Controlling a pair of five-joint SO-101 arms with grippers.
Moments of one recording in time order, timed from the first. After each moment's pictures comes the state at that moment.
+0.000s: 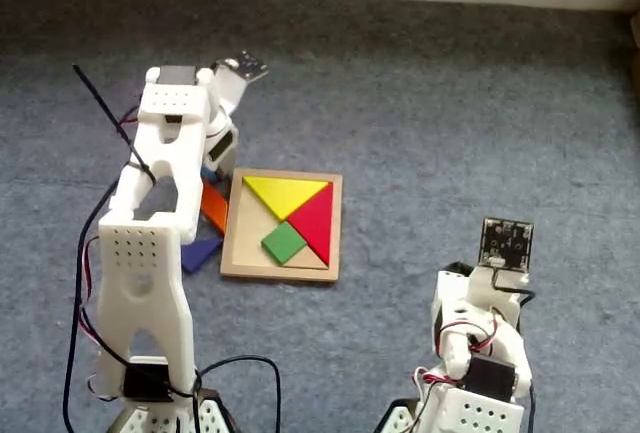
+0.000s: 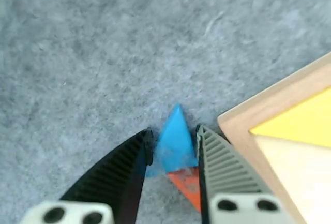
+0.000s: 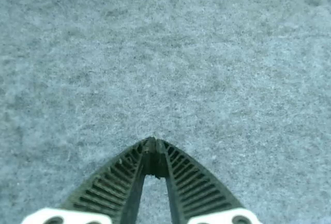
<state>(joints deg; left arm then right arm) -5.4 50.2 -37.5 83.5 -29.6 9.9 -104.4 95.8 59.0 9.0</state>
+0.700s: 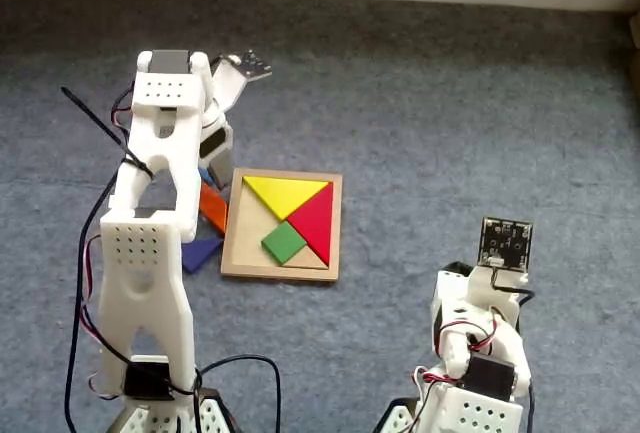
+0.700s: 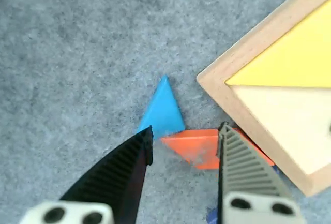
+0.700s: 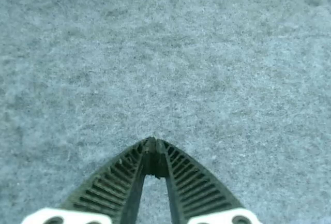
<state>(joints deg) -5.6 51.6 -49.0 98.6 -38.4 9.9 -104.4 95.8 59.0 9.0</state>
